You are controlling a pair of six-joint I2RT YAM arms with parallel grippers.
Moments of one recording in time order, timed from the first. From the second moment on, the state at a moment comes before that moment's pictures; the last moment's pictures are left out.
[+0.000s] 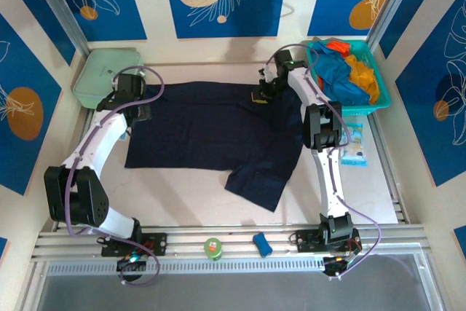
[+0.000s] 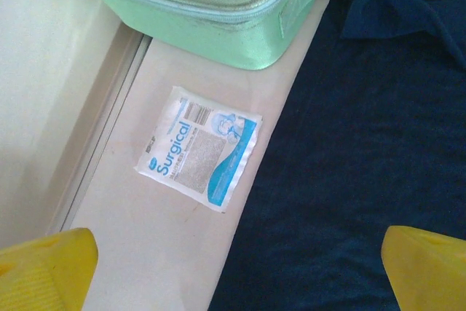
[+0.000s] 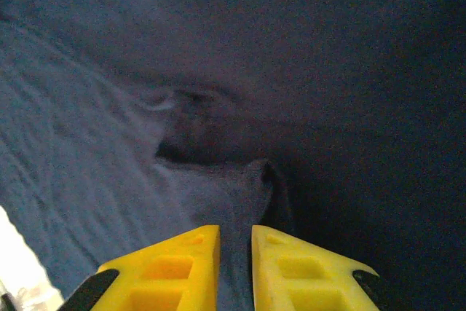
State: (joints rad) left arm -0.10 1.49 1.24 -0.71 -0.47 -0.24; right arm 0.20 2.52 2.30 -1.05 -0.63 0.14
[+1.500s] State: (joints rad) left arm -0.04 1.19 1.08 -0.89 -0.43 -0.40; right arm 0.23 2.23 1.68 -0.77 -0.67 0.35
